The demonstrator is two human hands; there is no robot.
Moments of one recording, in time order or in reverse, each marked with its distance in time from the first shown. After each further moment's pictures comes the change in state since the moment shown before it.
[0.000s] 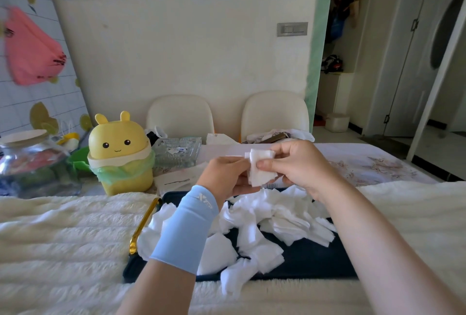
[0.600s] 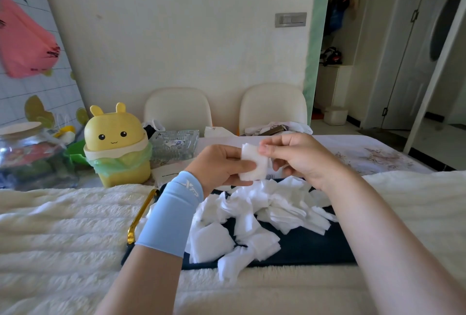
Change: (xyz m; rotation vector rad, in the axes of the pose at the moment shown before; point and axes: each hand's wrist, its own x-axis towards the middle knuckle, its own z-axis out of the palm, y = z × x) left_hand -0.002 0.004 -0.014 0.220 -0.113 0.047; right_hand 0.003 0.008 -0.009 0.147 -0.073 0.081
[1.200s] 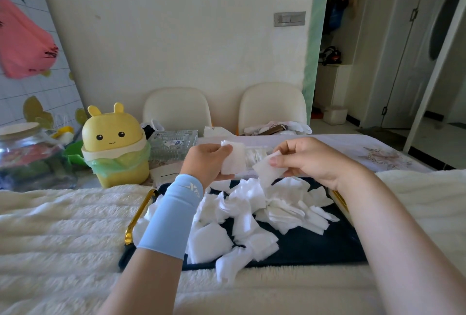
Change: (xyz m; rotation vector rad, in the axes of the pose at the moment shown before) left_hand 0.010 -0.005 -0.005 0.037 0.409 -0.007; right_hand -0.004 0.006 -0.024 -0.139 -0.116 0.038
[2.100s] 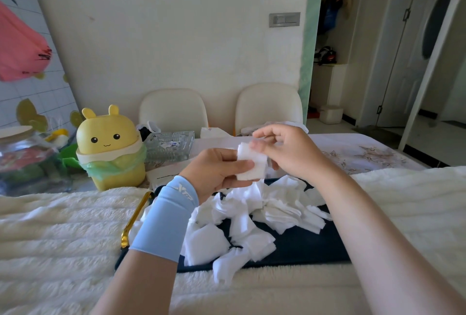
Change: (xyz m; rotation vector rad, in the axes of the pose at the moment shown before) left_hand -0.016 0.004 0.004 -0.136 -0.484 -0.012; right_hand 0.003 -0.015 0.025 -0.213 0.222 -0.268
